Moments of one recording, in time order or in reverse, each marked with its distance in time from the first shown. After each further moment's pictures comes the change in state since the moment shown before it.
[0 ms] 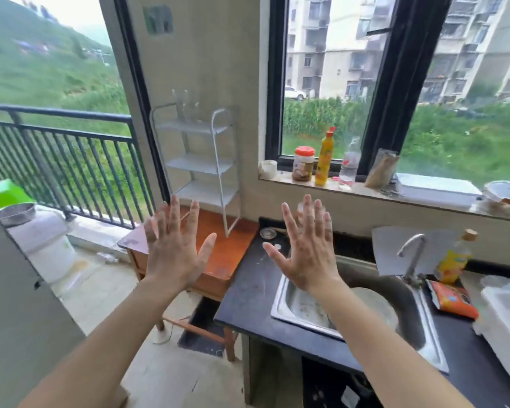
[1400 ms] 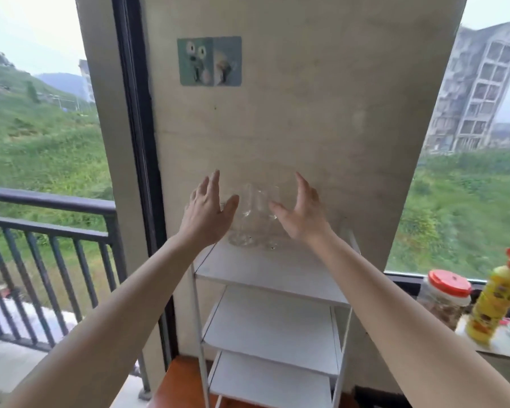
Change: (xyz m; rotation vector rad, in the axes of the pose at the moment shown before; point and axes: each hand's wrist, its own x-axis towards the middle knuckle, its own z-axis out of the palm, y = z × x) left_hand 0.719 -0.247 0.106 -0.580 0.047 0.180; right_hand 0.701 -0.197 0.213 0.547 0.106 0.299
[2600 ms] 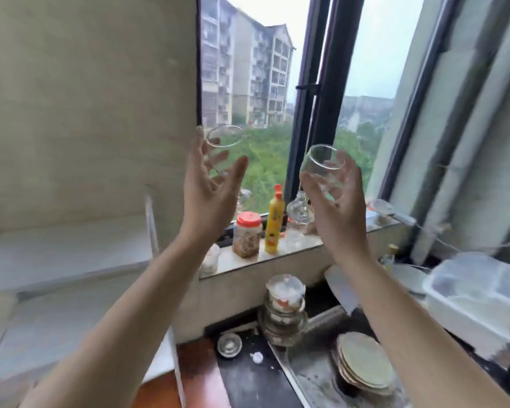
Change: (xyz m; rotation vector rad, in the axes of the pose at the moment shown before) left_hand -0.138 0.285 0.081 -1.263 -0.120 0.349; right_hand -0.235 0.058 -0.258 0.099 0.806 0.057
